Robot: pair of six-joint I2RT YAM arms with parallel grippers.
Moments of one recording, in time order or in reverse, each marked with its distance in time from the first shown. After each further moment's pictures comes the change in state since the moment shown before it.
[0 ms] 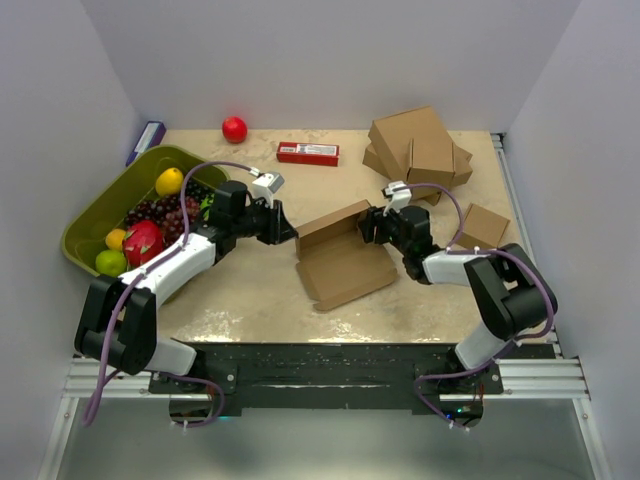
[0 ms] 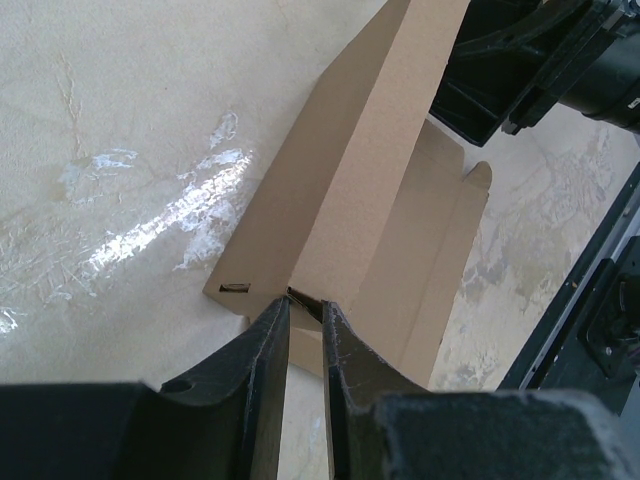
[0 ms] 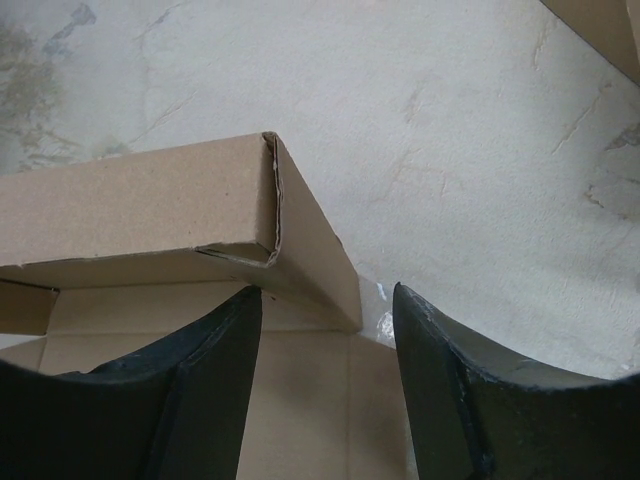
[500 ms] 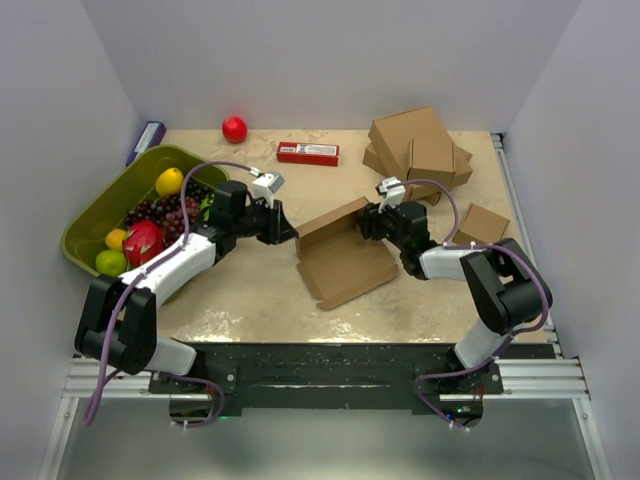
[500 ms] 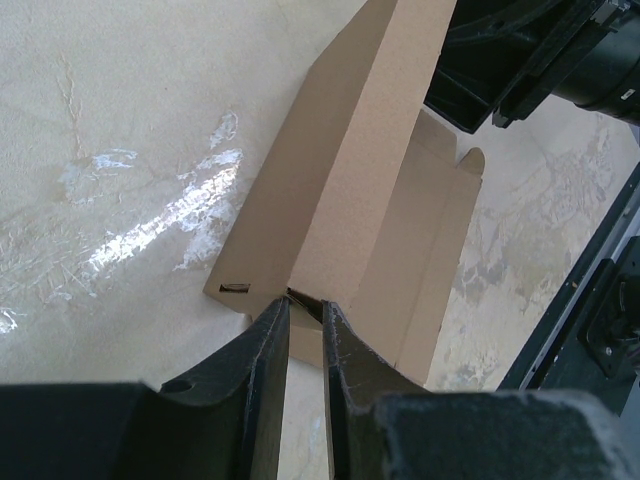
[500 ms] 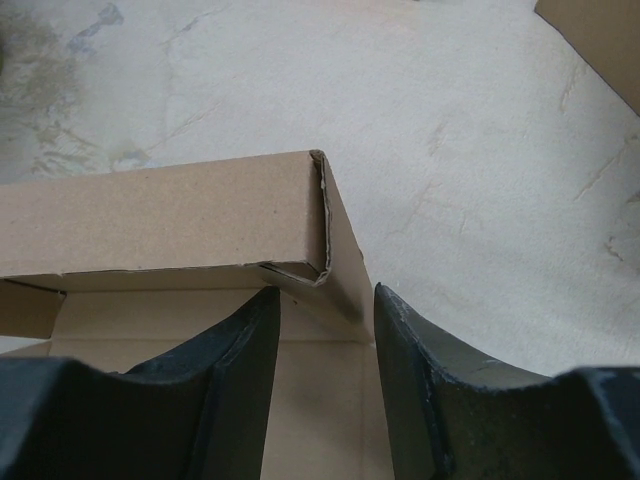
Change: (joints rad) left arm 0.000 0.001 0.000 0.000 0.000 0.000; right arm 0.001 0.043 0.047 0.017 -0.050 -0.051
